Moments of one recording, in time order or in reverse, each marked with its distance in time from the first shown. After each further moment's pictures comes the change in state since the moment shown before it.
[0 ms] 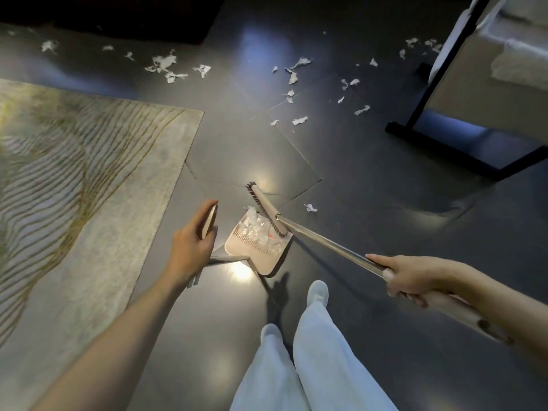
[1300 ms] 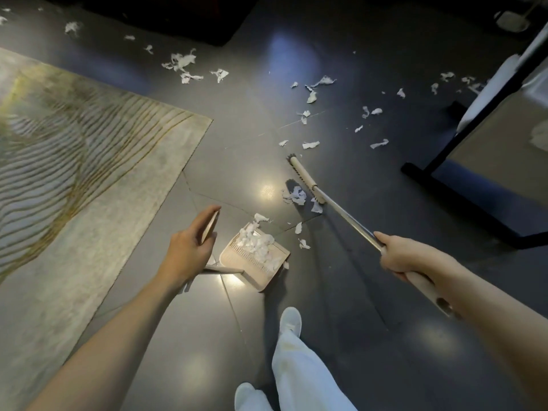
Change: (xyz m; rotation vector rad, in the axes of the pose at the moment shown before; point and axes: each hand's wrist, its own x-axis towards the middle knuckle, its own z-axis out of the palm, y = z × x) left_hand 0.139 0.045 0.071 0.091 0.017 -0.090; right_hand 0.137 0.003 -0.217 -0.251 0.253 0.125
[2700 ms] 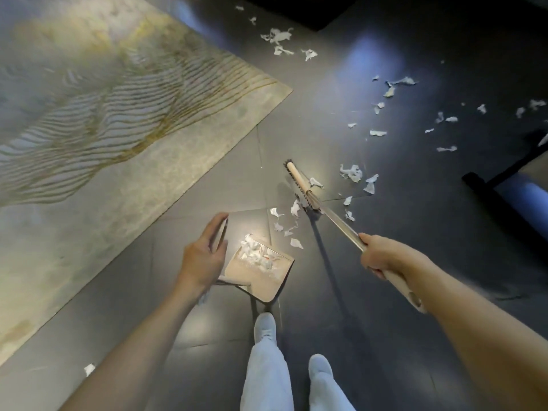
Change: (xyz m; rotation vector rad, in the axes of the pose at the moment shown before) left_hand -0.318 -0.102 -0.032 -0.213 0.322 -0.319; right_hand -0.132 -0.096 0.207 -0.211 0.016 -0.253
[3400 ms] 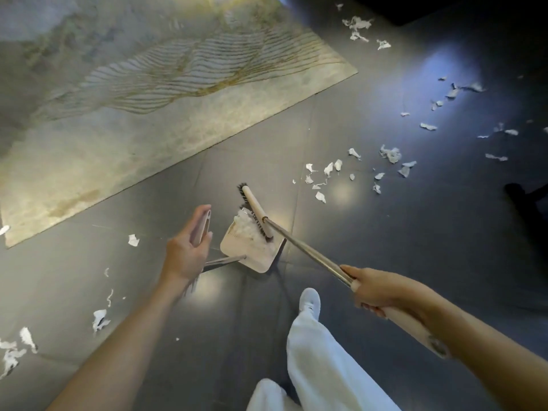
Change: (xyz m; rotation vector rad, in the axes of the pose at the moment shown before) left_hand -0.367 -0.054 -0.018 -0.164 0.356 -0.175; right_hand -0.203 0.096 0.236 -0.089 -0.276 -0.331
